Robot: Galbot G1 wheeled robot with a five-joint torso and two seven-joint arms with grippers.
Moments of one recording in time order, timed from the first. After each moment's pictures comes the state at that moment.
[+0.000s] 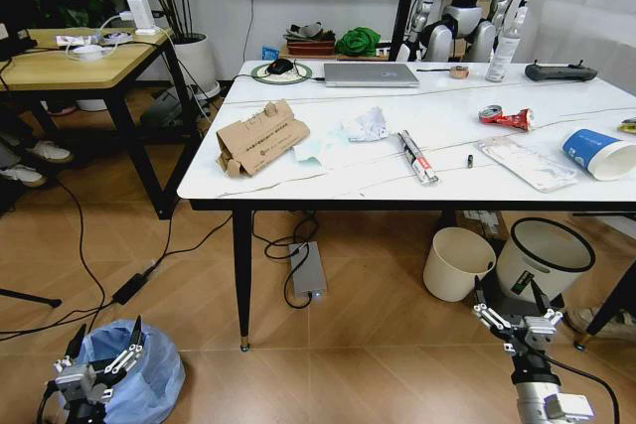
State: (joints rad) left arm 1.83 -1.36 -0.89 -1.79 -0.41 -0.52 0.15; right arm -1.64 1.61 0.91 1.89 0.11 0.41 -0.30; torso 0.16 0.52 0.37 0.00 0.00
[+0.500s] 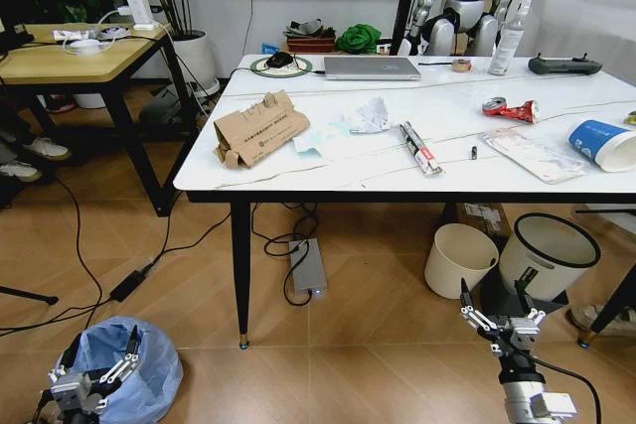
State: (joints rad) left arm 1.85 -1.37 -0.91 -1.78 -0.39 -0.50 0.15; right arm -1.62 1.61 0.88 1.84 0.11 0.43 -0.32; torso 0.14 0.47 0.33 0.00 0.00
